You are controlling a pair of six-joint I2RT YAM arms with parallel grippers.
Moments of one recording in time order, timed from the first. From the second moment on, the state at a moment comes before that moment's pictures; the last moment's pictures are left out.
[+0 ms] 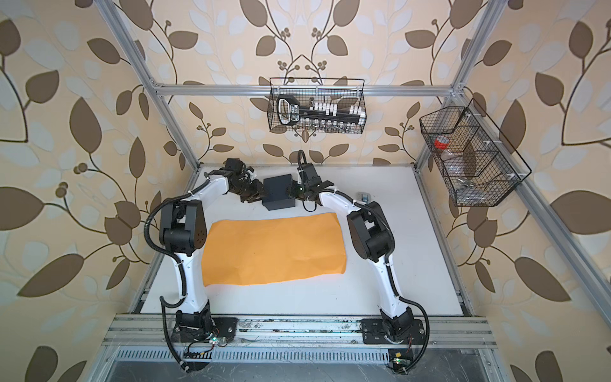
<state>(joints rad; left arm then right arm) -0.09 2.10 1.68 -0.67 0.58 -0.40 0.52 2.23 1.80 -0.26 -0.23 0.63</state>
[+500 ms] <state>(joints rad) -0.15 1.54 1.14 -0.69 0.51 -0.52 0.68 1.79 1.25 -0.11 -0.21 0.67</state>
